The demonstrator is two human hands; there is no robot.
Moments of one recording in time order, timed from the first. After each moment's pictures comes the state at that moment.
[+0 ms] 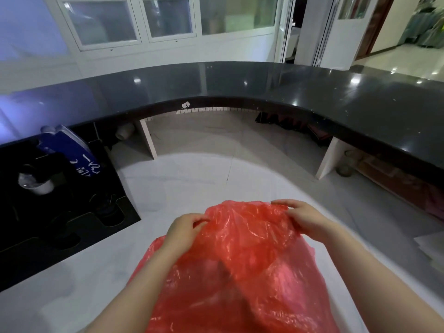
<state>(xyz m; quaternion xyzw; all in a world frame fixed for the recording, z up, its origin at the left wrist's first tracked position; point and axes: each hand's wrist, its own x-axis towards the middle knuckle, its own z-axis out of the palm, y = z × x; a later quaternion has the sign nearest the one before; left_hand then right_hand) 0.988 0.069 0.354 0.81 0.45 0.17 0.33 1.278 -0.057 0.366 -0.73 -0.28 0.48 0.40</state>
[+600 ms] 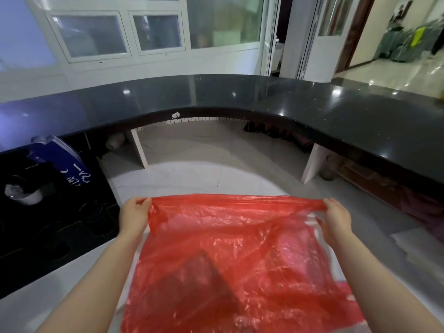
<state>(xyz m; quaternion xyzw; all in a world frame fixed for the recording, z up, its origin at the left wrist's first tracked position) 0.946 0.138 0.373 0.58 0.59 0.39 0.41 1.319 -0.101 0.372 -0.69 -0.02 0.21 0.70</state>
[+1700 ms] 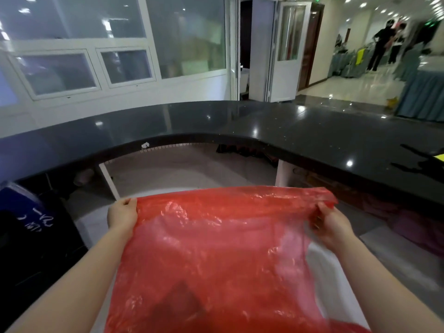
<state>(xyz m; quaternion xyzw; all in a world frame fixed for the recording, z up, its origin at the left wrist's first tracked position) 1.015 0.179 0.416 0.61 0.60 0.40 0.34 1.351 -0.148 0.404 -0.55 0.03 0.29 0.78</state>
